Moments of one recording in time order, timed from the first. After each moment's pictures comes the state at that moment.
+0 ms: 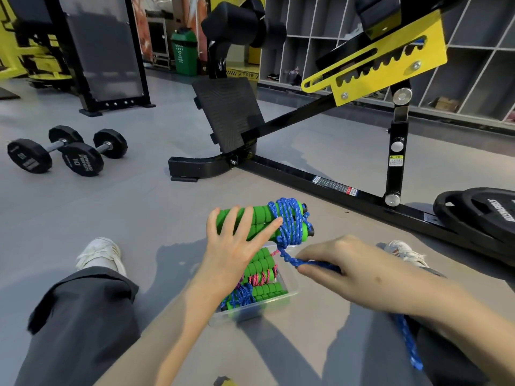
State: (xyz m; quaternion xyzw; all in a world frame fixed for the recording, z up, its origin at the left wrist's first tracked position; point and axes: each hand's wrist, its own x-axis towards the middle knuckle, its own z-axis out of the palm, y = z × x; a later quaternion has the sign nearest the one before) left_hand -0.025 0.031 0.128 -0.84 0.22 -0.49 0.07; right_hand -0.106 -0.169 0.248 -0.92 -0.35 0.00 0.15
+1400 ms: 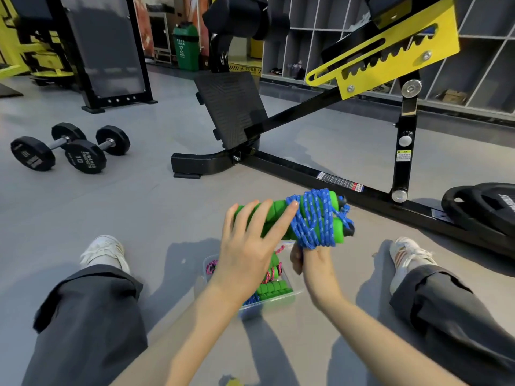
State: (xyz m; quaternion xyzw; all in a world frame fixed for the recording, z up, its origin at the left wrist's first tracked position) left_hand -0.035 0.009 0.139 -0.82 0.24 -0.52 -0.10; right_hand -0.055 -0.124 0.143 -0.75 0.02 -0.12 0.65
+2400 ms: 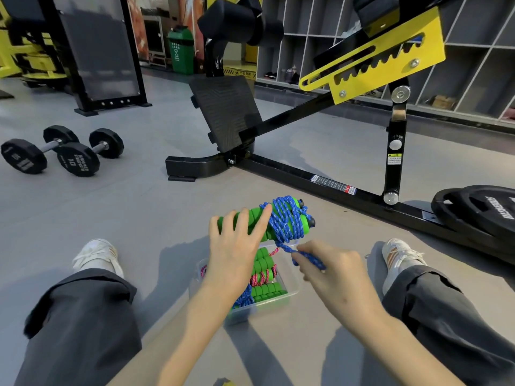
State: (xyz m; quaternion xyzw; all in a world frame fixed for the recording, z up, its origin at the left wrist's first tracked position) left_hand -0.030 0.014 0.134 -0.92 0.16 -0.37 -0.03; right_hand -0.102 -0.152 0.185 -0.92 -0.13 -0.20 0.32
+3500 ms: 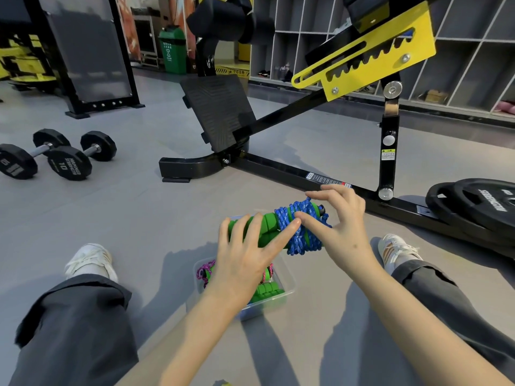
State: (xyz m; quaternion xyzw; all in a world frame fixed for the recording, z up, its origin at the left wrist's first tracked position) left_hand -0.042 0.000 0.135 -0.84 0.25 -0.49 -0.02; right_hand -0.049 -0.174 0.198 -0.87 -0.07 -0.29 0.40
